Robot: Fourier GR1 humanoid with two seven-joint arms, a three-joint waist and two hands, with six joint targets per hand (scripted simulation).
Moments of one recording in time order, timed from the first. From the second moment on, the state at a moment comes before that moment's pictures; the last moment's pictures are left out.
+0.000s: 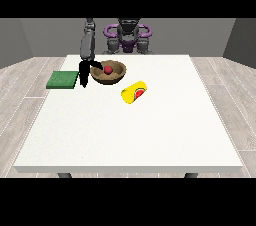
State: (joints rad) left arm -1.02 0.80 0.41 -0.96 0.39 -0.28 -0.10; right arm -0.45 -0.07 -0.25 -0.91 -0.21 0.05 -0.43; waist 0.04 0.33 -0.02
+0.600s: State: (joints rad) left arm -1.07 0.82 0.41 -0.96 0.43 -0.32 -0.06; right arm -0.47 -0.05 -0.19 -0.91 -0.12 -0.16 -0.38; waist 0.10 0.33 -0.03
